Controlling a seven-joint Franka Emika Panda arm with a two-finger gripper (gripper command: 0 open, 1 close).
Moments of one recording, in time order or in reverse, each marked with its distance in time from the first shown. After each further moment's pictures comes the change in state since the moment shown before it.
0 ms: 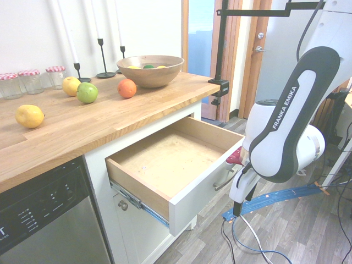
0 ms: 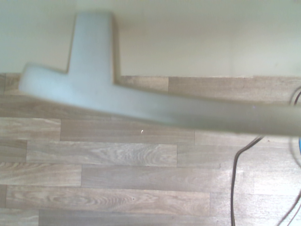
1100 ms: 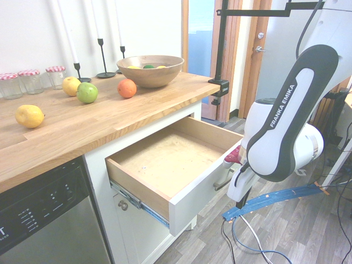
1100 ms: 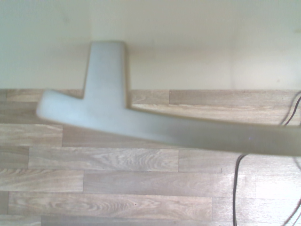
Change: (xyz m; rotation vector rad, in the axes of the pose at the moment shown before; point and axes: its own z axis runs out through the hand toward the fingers) arm 0.001 -0.004 -0.003 0.012 0.009 0.011
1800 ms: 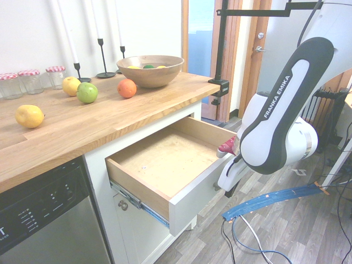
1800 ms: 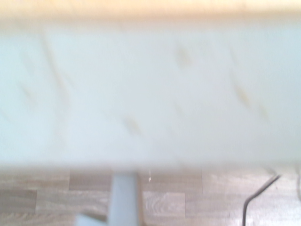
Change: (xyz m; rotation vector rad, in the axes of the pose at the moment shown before) arm 0.017 -0.023 -0.019 0.110 0.076 0.005
